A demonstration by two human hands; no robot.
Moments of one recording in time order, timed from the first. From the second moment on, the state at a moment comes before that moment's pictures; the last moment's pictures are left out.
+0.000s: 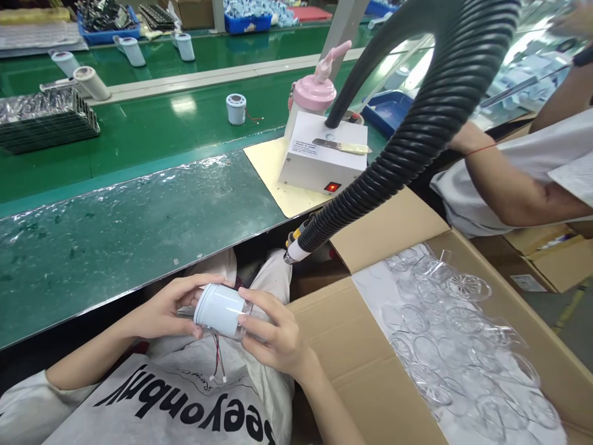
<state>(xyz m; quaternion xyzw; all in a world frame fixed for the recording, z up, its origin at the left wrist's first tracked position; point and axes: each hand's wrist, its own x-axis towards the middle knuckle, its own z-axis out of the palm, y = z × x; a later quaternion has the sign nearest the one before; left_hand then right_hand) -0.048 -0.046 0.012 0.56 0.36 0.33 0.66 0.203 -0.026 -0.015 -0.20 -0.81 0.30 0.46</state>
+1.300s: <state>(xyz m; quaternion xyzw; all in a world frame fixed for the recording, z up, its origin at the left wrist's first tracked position) -0.011 -0.023 -0.025 0.39 0.44 0.27 0.76 0.320 -0.191 0.011 -0.69 -0.49 -0.05 0.53</state>
